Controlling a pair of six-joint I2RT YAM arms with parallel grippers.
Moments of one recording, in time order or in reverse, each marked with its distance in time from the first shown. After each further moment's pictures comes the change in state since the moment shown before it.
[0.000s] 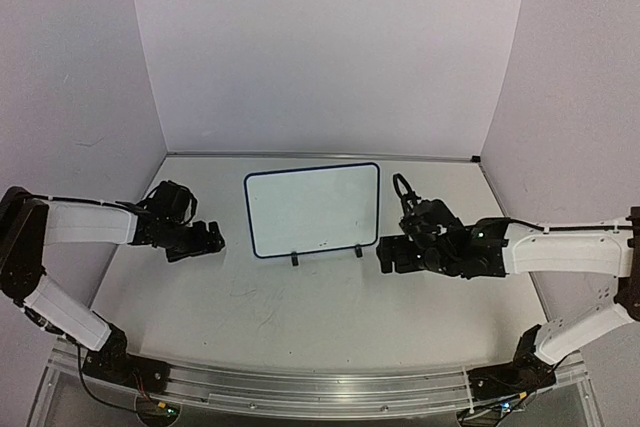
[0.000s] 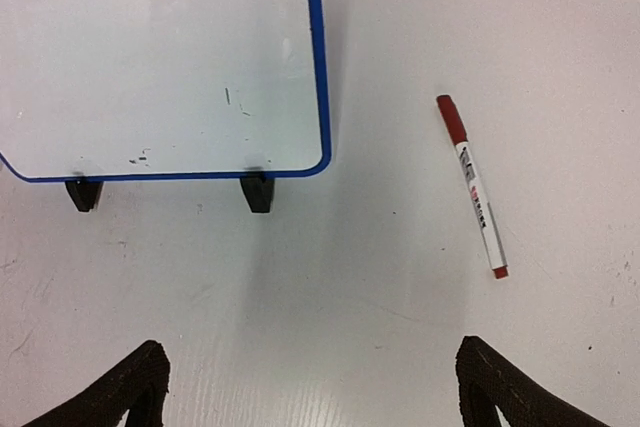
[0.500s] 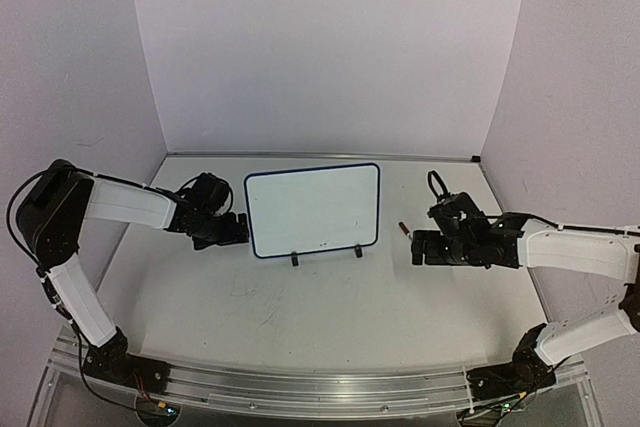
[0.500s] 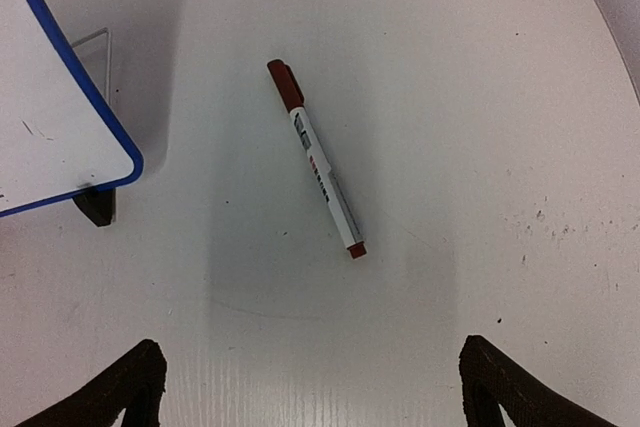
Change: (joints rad) left arm -0.128 0.259 0.212 0.037 -0.136 -0.049; right arm -0.206 -0.071 -0.074 -0.094 -0.027 0.007
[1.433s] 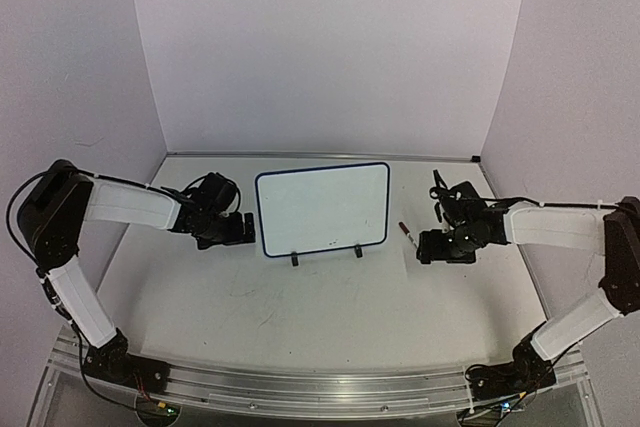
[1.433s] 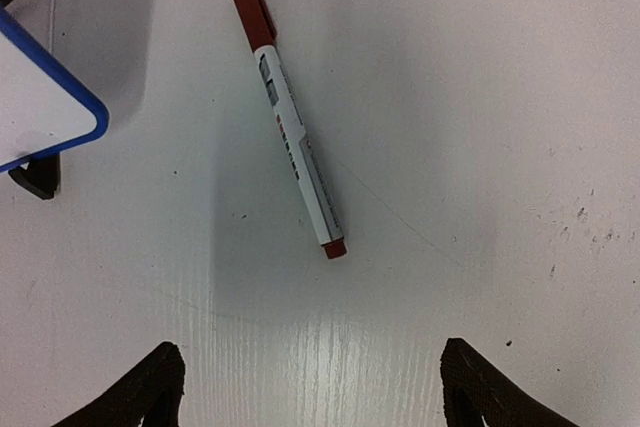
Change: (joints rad) left arm -0.057 0.005 0.035 -0.030 -0.051 -0.035; right arm -0.233 0.166 0.064 -0.027 -0.305 -0.173
